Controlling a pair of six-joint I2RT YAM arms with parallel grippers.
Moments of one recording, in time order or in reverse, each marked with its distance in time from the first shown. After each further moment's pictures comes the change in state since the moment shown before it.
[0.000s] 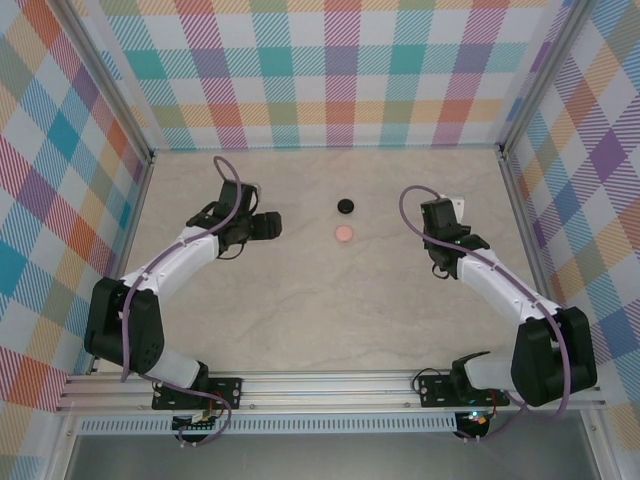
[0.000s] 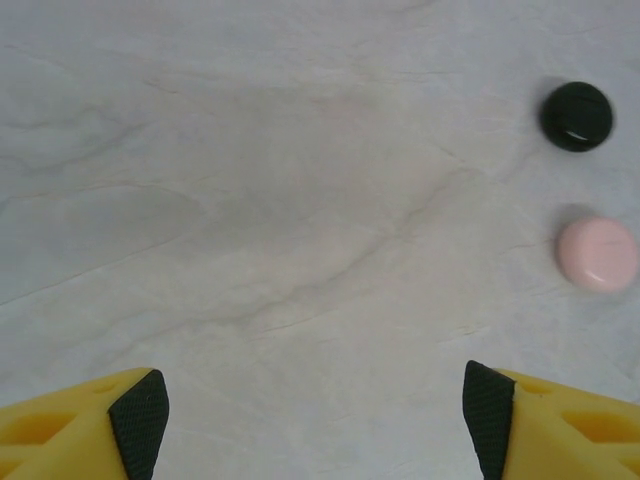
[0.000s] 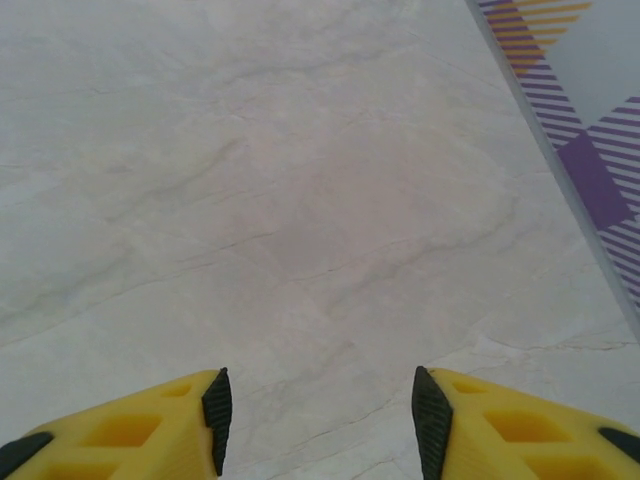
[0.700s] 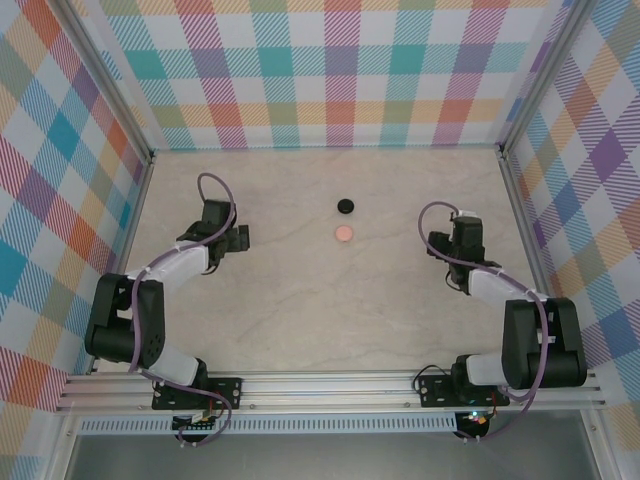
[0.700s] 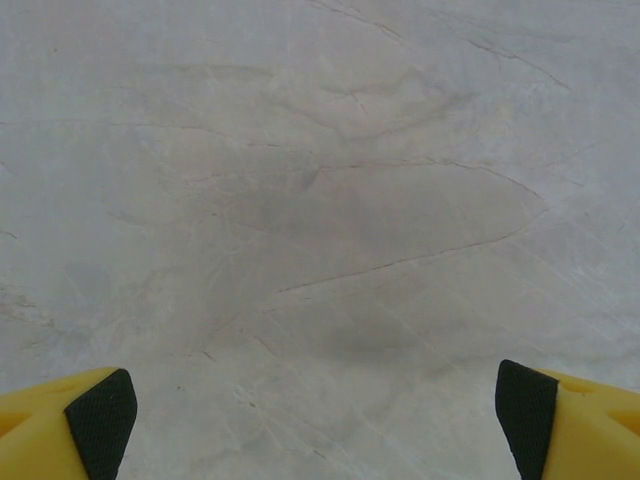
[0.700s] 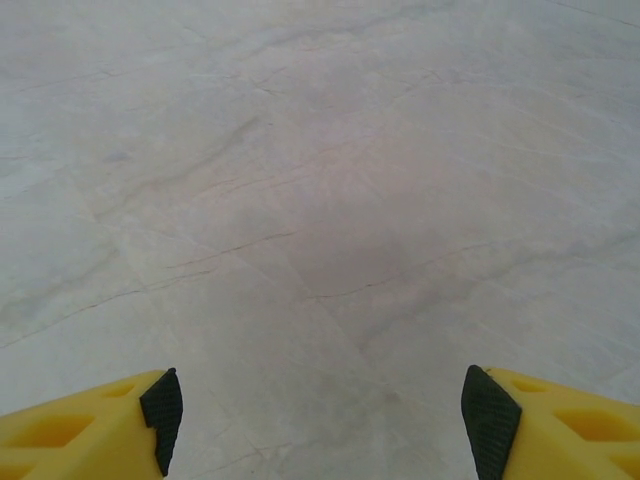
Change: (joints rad) left arm 0.148 0.025 -0.255 0.286 -0.255 0.153; right arm -0.251 0.053 -0.291 0.534 -0.412 -0.132
